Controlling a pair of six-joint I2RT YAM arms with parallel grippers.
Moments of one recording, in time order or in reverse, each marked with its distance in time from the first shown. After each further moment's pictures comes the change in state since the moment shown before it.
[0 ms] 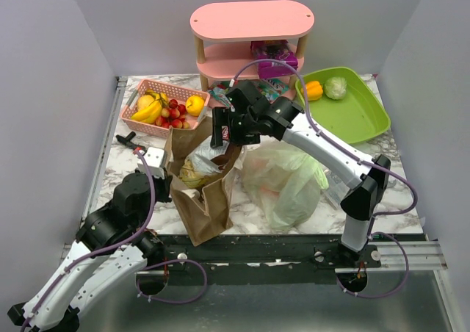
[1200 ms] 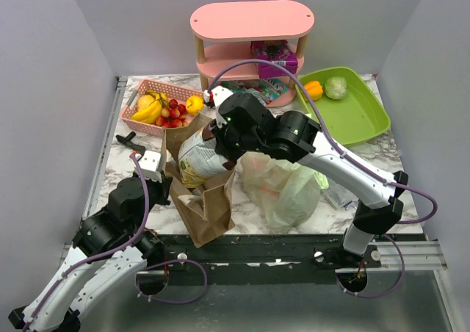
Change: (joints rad) left arm 0.000 -0.059 -0.013 -0.002 0.029 0.003; right arm 0.208 -0.100 0.137 -0.075 0.135 -0.357
